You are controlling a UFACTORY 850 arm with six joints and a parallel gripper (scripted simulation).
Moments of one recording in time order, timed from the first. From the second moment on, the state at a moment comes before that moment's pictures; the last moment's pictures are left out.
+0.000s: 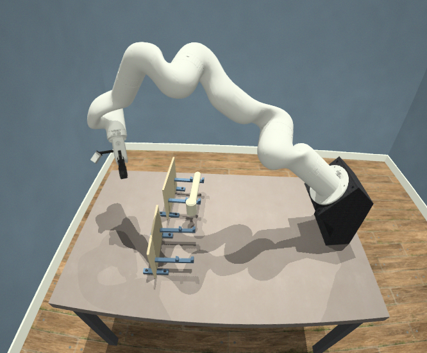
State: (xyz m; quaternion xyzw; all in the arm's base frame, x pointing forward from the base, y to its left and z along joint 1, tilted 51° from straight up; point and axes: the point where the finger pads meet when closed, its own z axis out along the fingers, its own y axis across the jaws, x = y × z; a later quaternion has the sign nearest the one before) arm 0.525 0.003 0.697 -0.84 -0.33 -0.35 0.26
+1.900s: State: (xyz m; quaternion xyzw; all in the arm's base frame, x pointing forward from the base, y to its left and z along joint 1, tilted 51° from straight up) arm 0.461 -0.103 0.454 -0.73 0.50 -0.33 0.34
